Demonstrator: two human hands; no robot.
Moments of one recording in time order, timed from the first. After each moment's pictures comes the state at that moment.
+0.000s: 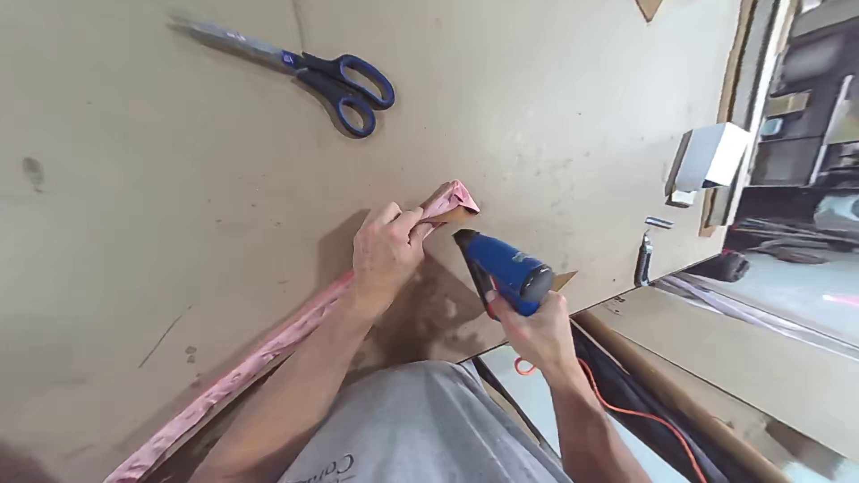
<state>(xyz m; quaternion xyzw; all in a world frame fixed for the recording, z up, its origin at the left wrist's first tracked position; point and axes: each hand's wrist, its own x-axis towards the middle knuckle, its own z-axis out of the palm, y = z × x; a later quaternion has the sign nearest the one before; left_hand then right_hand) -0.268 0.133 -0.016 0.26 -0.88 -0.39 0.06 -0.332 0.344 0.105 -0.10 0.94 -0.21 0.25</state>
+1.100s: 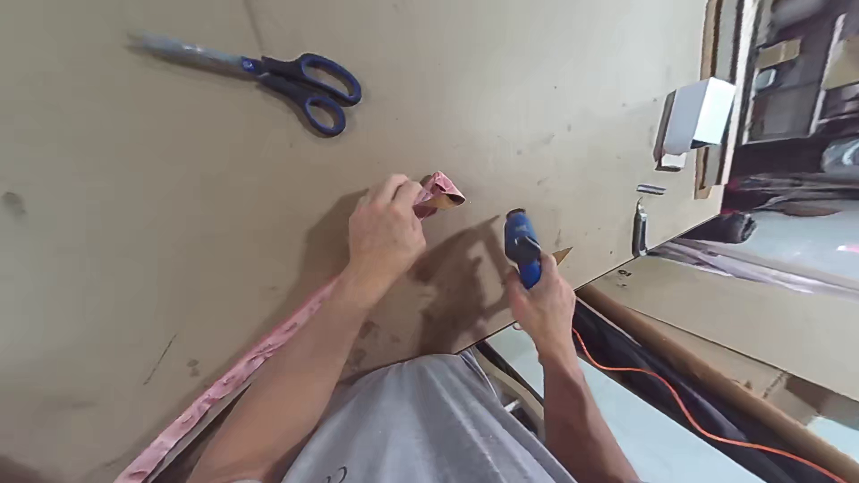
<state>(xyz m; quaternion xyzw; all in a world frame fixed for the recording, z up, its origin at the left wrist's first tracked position) -0.295 0.125 0.012 0.18 -0.90 -0.39 -0.02 -0.329 0.378 0.087 -0.05 0.98 -0.05 0.16</state>
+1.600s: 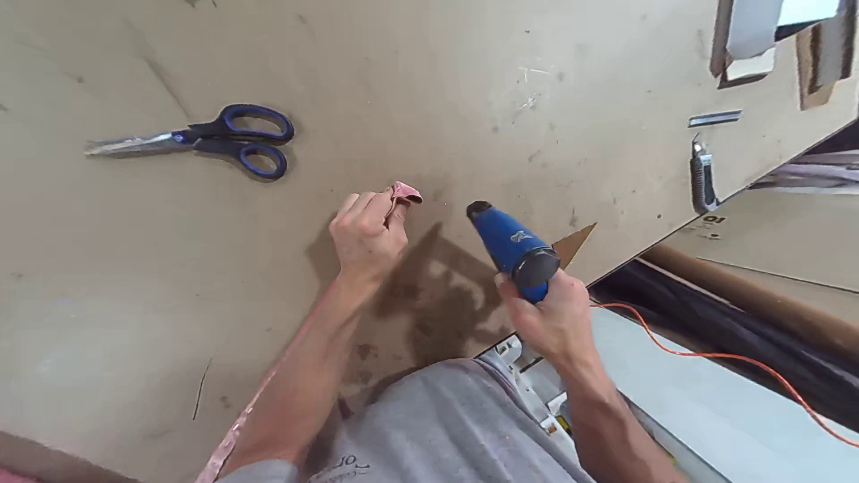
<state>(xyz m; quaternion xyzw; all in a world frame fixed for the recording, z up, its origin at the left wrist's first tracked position) -0.330 0.149 -0.025 0.14 -0.92 -0.32 0.15 -0.342 0.389 0.098 -0.06 0.96 -0.20 0.19</state>
